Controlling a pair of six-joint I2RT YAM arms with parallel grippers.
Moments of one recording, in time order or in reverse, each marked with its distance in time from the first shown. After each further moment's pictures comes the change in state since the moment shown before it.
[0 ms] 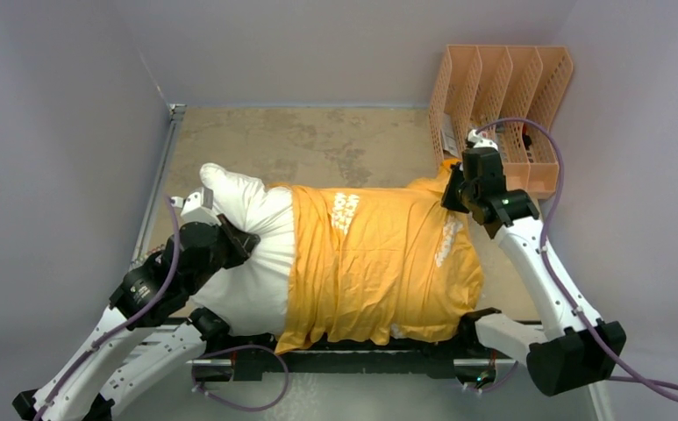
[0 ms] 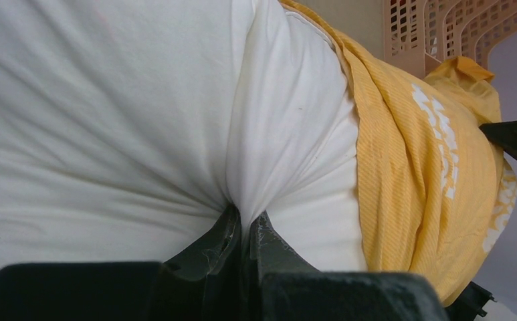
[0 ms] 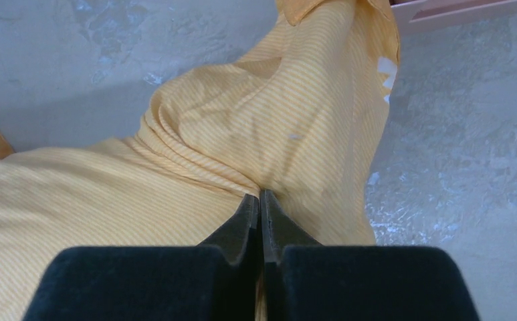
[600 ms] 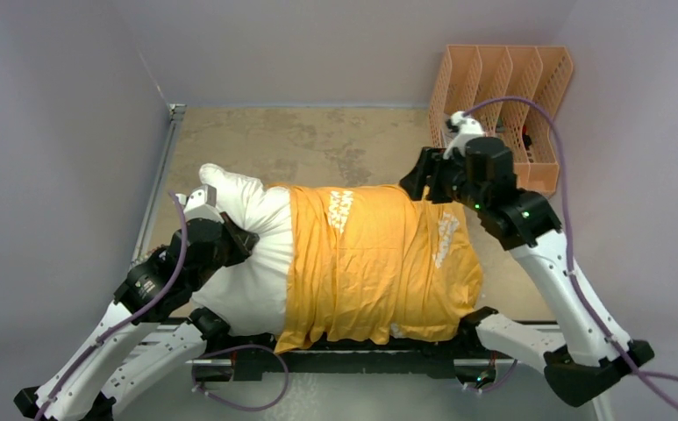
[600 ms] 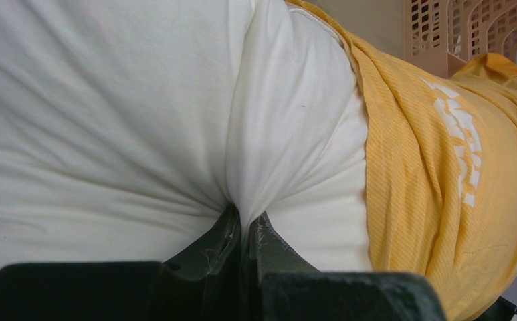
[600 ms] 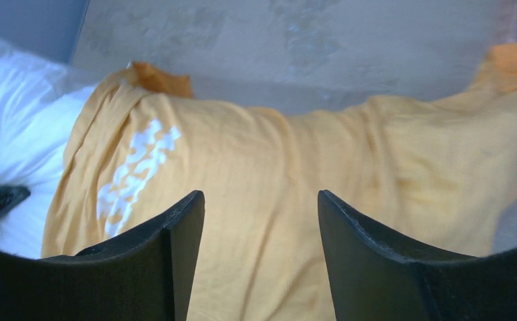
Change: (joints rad) left arm 0.011 0.044 0.000 0.012 -0.012 0.028; right arm 0.151 -0.071 0.254 -0.047 -0.230 -0.011
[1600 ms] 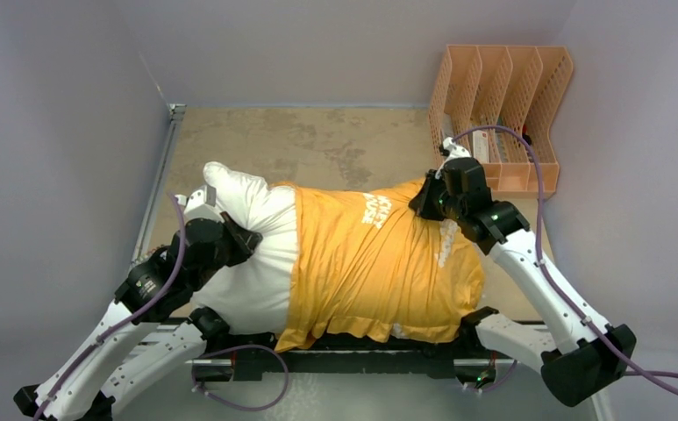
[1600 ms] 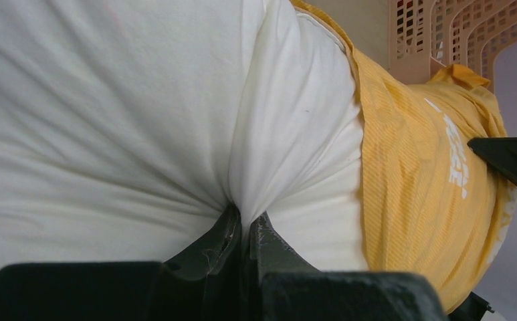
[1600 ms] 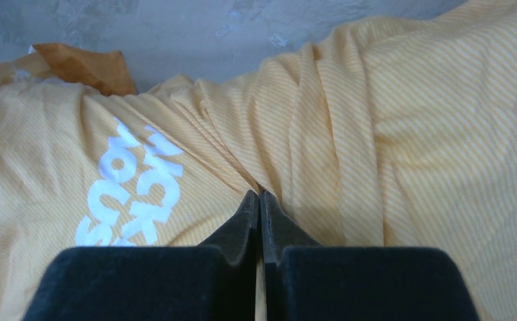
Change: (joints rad) left arm -0.011 -0.008 0.000 0.006 0.011 -0.056; right arm 0.034 0.016 -0.312 0.143 0.098 0.132
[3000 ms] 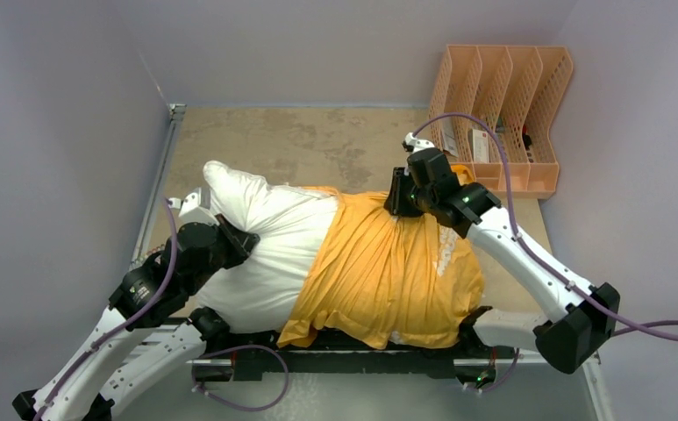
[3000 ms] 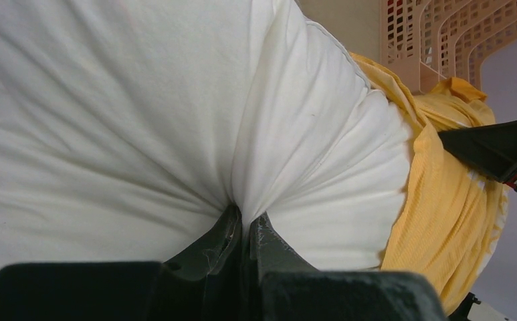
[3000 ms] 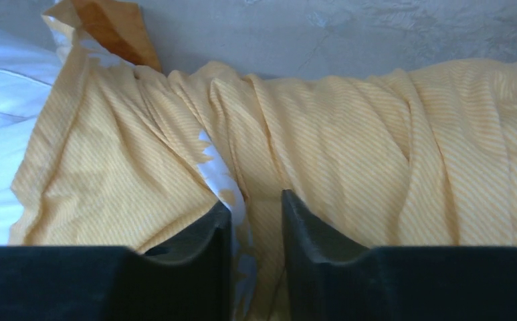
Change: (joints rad) left arm -0.003 -0.040 0.000 -0.016 -0.006 -0.009; right arm 0.168 0.184 0.141 -0.053 0.054 -0.031
